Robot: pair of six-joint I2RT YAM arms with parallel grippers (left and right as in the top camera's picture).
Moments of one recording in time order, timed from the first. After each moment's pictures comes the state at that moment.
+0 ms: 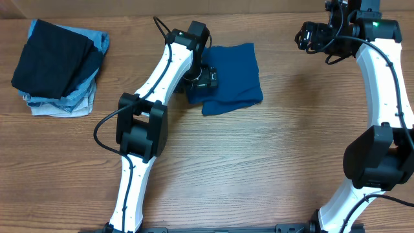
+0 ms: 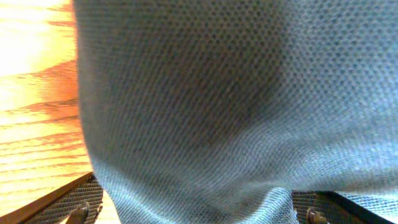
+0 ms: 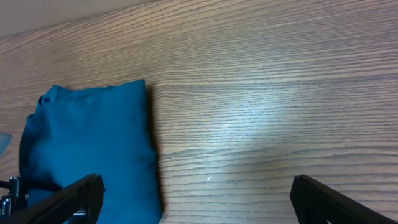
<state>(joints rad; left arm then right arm) -0.37 2.46 2.20 -1.24 0.10 -0.45 -0.11 1.99 1.92 -0.95 -0.28 0.07</state>
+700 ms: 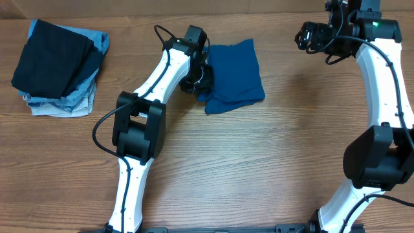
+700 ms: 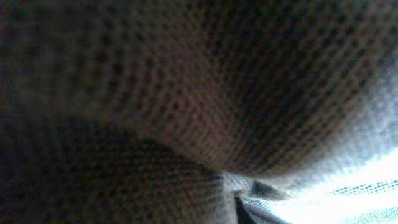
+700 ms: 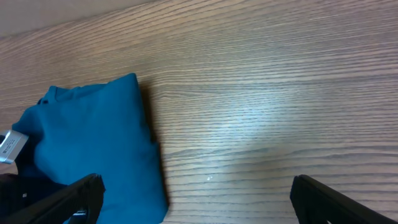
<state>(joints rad) -0.36 2.43 2.04 -1.03 0.28 -0.38 -0.11 1.99 1.92 -0.95 -0.28 0.07</state>
